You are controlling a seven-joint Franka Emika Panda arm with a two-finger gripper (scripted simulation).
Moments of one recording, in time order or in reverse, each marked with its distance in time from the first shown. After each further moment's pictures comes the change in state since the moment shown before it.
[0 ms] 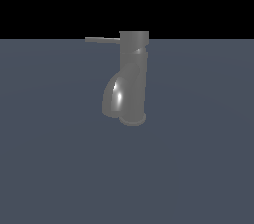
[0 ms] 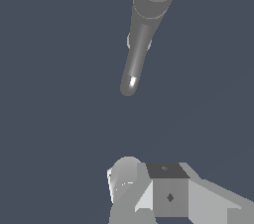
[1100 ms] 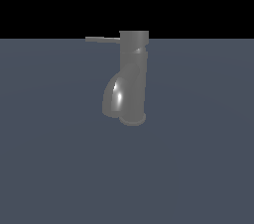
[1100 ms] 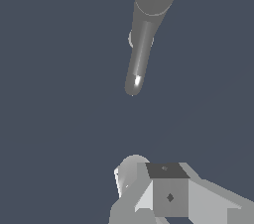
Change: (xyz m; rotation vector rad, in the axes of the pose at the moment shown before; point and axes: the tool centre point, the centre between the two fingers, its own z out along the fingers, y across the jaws) arm 0.004 -0.011 0.003 0.016 -0.021 0.041
